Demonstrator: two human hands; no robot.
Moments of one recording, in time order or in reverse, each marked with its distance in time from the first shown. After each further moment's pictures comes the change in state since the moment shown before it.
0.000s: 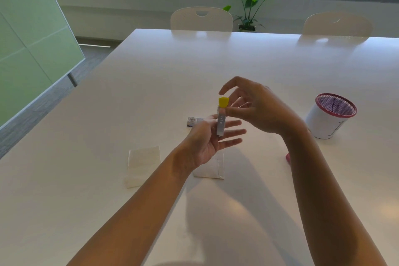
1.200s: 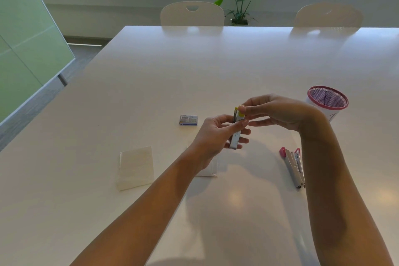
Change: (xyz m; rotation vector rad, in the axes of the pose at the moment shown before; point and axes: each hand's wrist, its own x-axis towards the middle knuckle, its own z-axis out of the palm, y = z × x) left_hand 0.015 -0.023 0.014 0.463 -0.064 0.170; right_hand -0.014 0.054 -0.034 0.416 -0.329 0.524
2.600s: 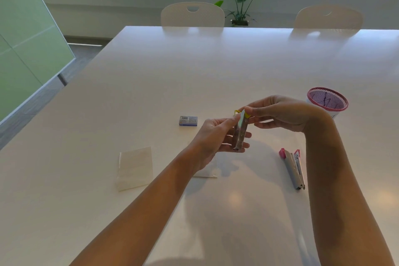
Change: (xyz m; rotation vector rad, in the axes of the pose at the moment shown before) left_hand -0.002 0.008 0.000 -0.060 -0.037 -0.113; right_hand 0.000 0.008 -0.013 0.098 -0.028 0.034
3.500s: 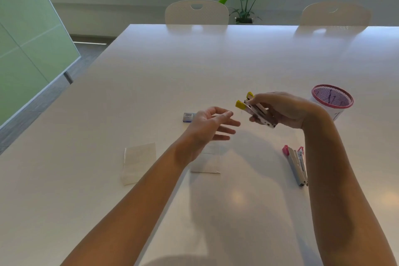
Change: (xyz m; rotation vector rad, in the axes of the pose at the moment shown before) left_hand -0.008 0.009 -0.021 0.095 0.121 0.039; right_hand 0.001 -0.010 0.017 0.125 0.157 0.061
